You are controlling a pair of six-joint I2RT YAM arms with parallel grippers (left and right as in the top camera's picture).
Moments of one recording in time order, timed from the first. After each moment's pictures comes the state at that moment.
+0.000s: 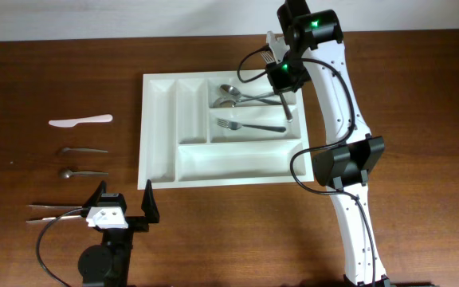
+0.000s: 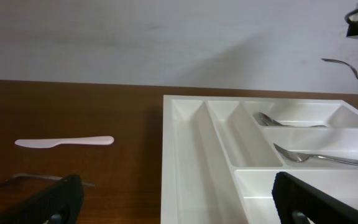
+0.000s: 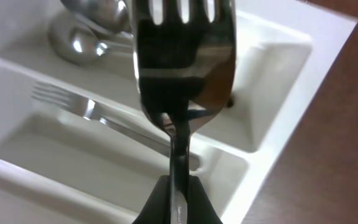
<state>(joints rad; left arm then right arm) 0.01 0.01 0.02 -0.08 0.04 -0.07 0.24 2.65 2.94 -1.69 -0.15 -0.07</state>
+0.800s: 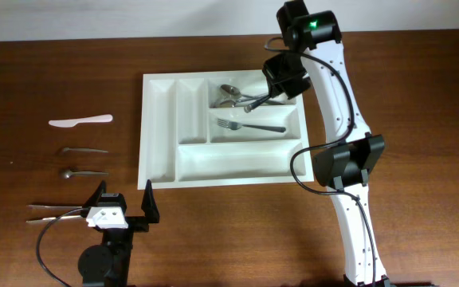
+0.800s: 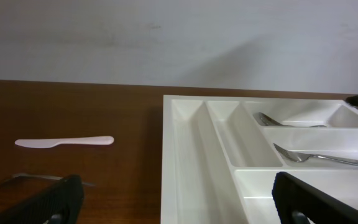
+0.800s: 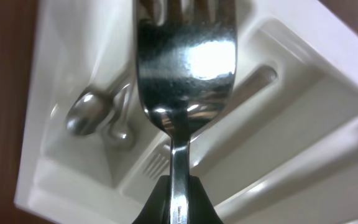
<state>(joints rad) 0.01 0.01 0.02 -0.08 0.04 -0.07 0.24 2.64 2.89 -1.69 -0.23 1.27</state>
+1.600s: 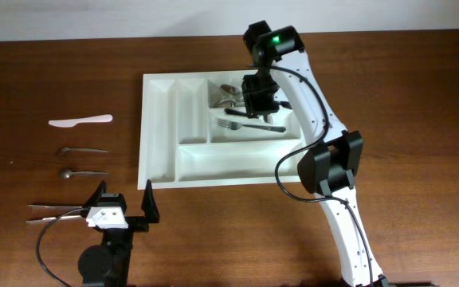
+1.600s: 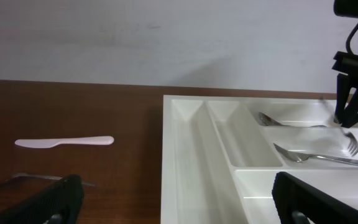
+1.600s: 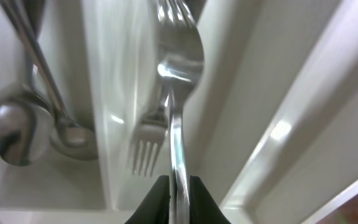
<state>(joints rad) 0.01 0.01 0.02 -0.08 0.04 -0.07 0.37 2.64 2.74 -1.65 -0.25 1.76</state>
